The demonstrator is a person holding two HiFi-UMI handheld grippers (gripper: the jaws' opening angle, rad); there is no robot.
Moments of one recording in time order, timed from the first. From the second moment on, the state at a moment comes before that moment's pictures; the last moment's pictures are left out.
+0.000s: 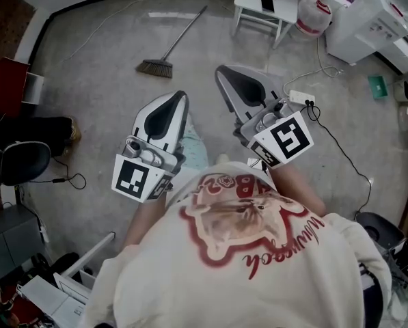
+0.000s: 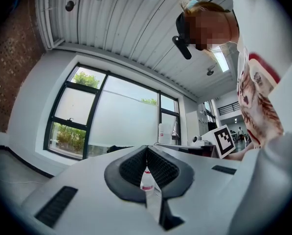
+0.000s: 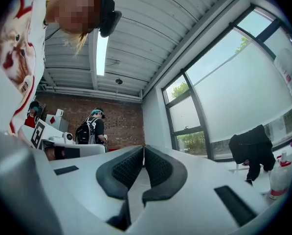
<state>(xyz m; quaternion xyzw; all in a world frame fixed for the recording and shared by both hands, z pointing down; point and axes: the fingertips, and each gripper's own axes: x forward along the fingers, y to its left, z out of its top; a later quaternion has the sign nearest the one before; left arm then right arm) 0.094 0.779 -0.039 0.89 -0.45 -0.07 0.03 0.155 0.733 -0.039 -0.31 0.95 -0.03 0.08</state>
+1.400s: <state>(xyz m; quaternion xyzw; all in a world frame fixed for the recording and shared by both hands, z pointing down) -0.076 0.300 0.000 0.91 -0.40 -0.08 0.04 0.009 0.279 -0.001 -0.39 0.92 -0.02 0.05</state>
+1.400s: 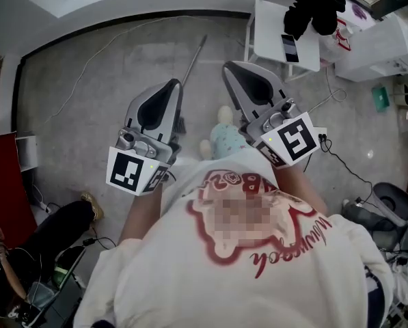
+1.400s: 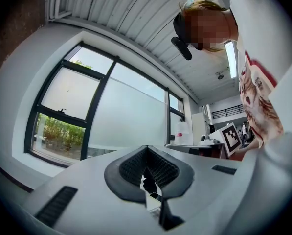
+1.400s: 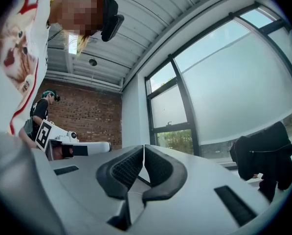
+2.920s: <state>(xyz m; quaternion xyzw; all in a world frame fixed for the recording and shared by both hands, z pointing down) -0.069 -0.145 0.267 0.86 -0.47 0.06 0.17 -0.011 -0.159 0.265 -0.43 0.89 -0.13 -0.10</state>
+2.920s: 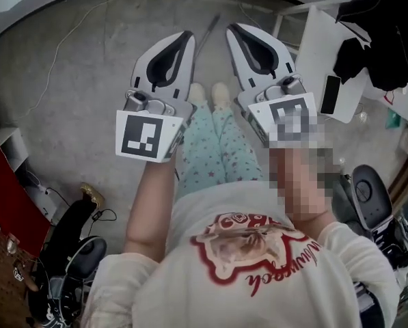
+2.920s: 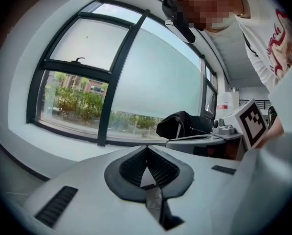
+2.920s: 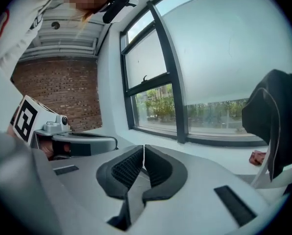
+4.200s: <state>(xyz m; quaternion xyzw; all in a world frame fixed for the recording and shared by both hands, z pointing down) -0.060 -0.156 0.669 0.84 -0.47 0.12 0.23 0.002 -0.184 0.727 -0.45 0.83 -0.22 -0.26</state>
